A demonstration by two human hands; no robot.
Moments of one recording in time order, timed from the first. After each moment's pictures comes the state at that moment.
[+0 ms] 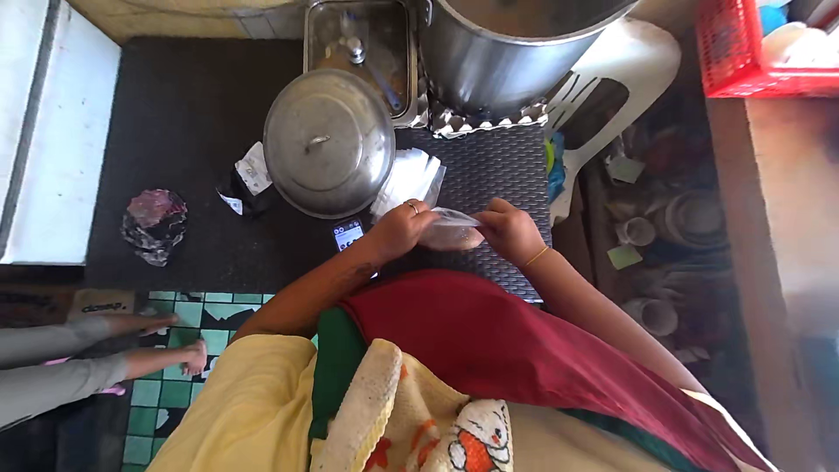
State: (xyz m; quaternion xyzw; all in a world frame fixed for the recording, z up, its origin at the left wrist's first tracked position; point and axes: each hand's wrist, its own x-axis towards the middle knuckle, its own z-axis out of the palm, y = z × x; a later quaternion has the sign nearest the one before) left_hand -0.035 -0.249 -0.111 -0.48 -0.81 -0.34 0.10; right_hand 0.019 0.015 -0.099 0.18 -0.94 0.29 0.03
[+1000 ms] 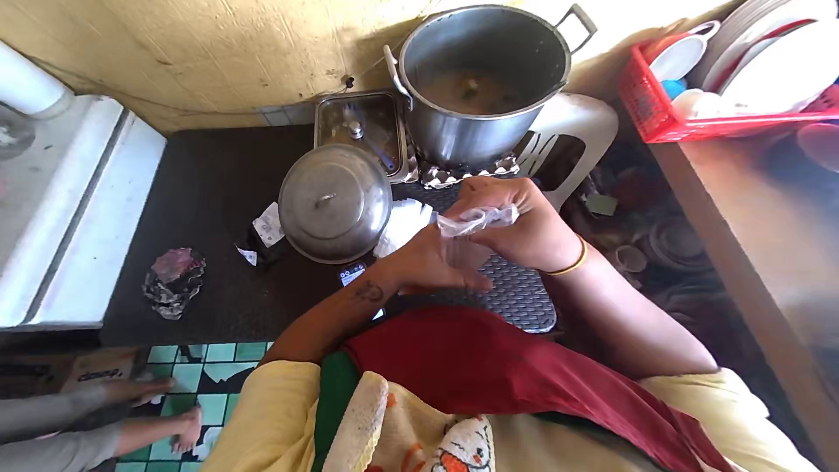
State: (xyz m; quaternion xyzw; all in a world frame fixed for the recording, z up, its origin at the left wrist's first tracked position) left_hand -0.016 -0.221 0.017 -0.39 -0.65 -0.60 -0.26; right_hand 0.008 -0.046 0.076 0.32 -0.74 0.58 0.09
